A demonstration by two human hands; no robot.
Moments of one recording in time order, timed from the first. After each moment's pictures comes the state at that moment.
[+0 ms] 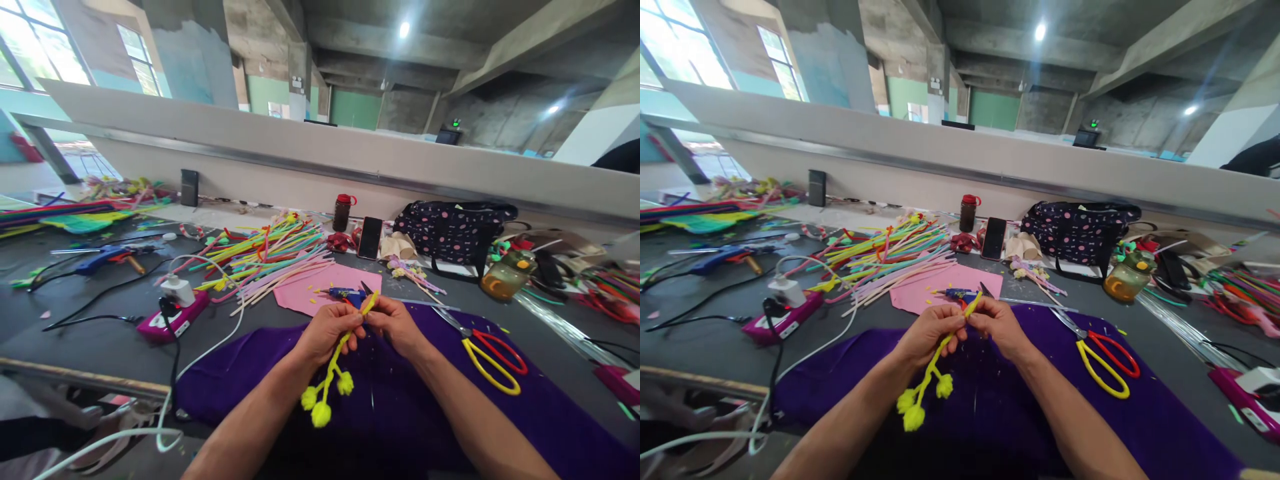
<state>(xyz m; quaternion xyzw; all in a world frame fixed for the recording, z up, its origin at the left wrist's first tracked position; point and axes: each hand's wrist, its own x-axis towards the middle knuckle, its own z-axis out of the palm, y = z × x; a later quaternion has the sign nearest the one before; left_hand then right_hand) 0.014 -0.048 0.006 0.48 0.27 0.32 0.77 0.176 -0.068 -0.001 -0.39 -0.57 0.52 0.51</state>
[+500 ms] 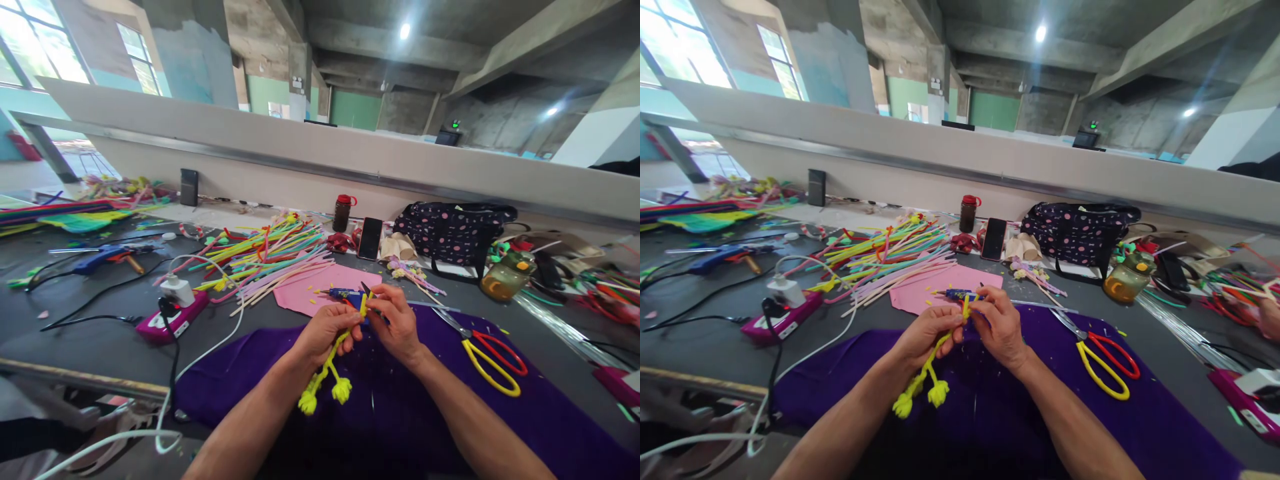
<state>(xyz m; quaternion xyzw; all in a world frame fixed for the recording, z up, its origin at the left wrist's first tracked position) 0.011 -0.044 0.005 0.46 0.25 0.30 0.80 0.180 -0.072 -0.004 -0.40 -0.75 -0.04 0.52</state>
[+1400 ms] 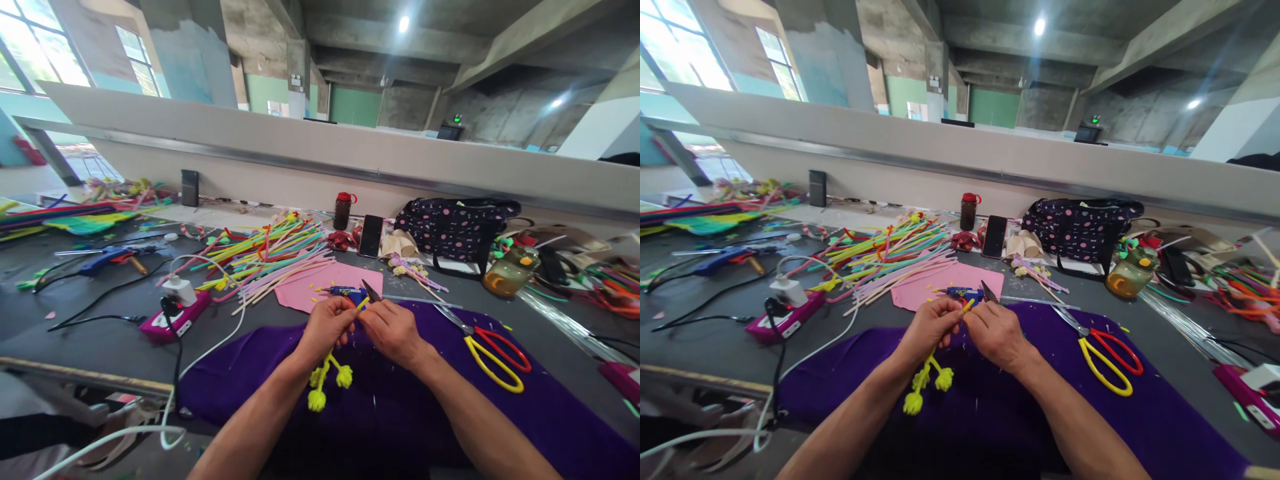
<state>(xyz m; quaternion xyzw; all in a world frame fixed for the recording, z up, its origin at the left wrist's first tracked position) 0.017 -0.047 0.002 0.58 0.39 0.38 0.60 0.178 -0.080 -0.001 -0.38 -0.85 -0.17 0.31</state>
